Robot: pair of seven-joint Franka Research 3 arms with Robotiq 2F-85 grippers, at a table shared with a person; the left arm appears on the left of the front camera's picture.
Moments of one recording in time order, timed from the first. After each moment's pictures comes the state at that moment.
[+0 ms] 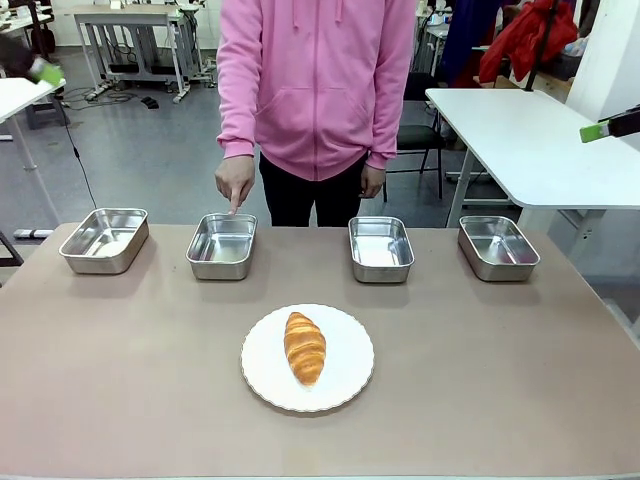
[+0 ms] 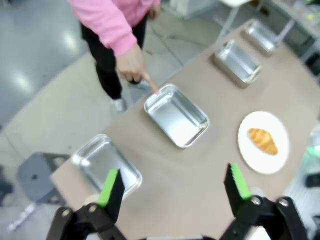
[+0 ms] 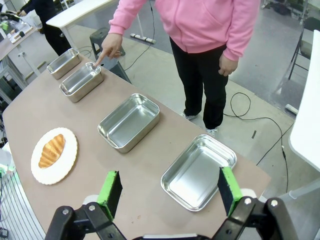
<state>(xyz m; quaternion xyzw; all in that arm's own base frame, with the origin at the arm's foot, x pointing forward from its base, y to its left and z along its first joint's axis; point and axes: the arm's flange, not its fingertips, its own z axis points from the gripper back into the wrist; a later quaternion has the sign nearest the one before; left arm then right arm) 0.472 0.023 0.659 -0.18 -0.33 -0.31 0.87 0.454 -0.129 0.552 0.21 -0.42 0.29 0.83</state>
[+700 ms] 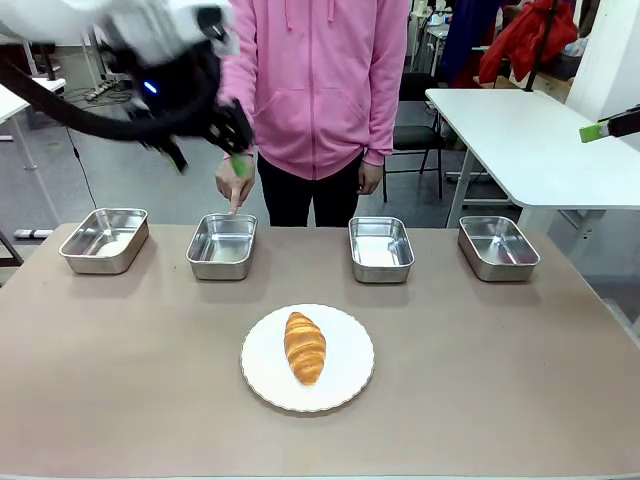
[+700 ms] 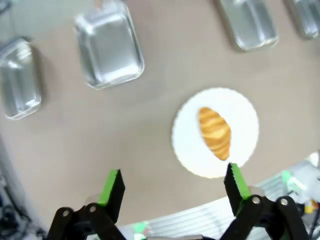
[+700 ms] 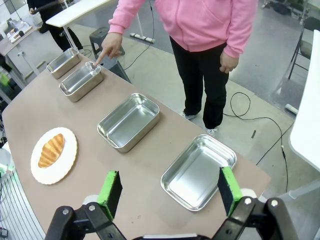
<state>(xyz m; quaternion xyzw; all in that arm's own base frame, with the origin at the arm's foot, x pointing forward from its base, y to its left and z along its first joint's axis) 0.403 -0.270 0.569 -0.06 -0.12 -0.12 0.98 0.454 -0.129 0.552 0.21 -0.42 0.29 0.83</state>
